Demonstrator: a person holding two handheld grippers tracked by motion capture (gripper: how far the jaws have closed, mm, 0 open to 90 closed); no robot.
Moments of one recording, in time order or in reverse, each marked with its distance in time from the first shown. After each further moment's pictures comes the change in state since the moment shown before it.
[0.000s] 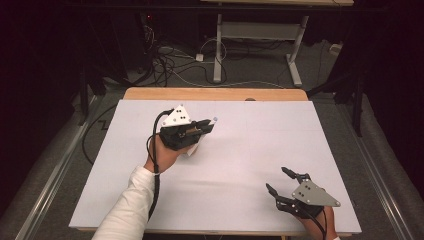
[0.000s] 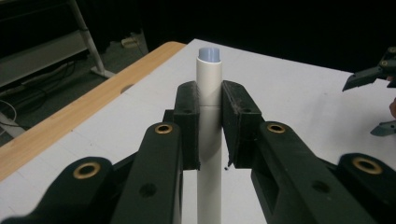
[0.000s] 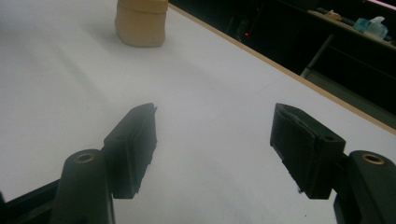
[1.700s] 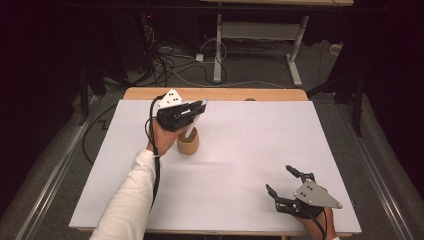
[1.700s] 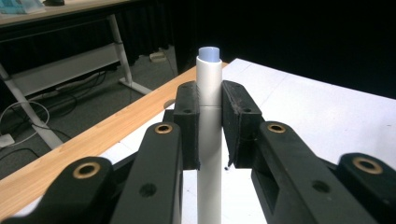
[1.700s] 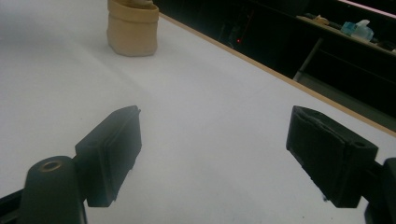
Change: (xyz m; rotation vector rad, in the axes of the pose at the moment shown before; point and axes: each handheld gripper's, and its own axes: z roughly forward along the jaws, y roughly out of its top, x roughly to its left) left arm 0.056 -0.007 0.020 -0.069 0.097 -0.060; right arm 0.000 -0.003 0.000 -0.036 -0.032 0.031
